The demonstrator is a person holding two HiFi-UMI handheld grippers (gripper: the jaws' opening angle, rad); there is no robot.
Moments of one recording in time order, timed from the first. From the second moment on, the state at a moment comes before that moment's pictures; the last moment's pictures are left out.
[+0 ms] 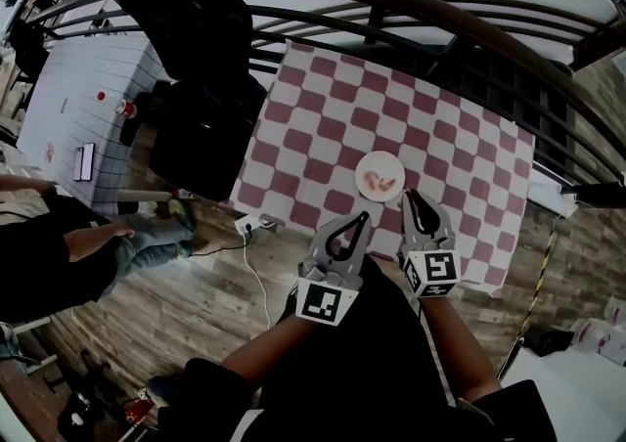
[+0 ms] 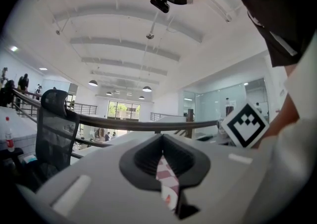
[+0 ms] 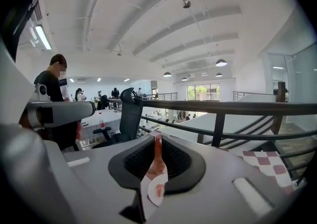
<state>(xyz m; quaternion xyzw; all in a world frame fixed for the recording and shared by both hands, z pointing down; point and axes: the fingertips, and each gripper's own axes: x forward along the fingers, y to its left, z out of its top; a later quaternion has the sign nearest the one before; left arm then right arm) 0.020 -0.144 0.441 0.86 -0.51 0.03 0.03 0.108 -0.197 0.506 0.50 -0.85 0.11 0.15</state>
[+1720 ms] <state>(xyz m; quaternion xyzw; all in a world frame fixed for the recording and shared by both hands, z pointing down) -0.006 -0.251 0.511 0.78 -0.61 0.08 0.09 0.086 -0.294 0.781 0.32 -0.84 0.22 0.39</state>
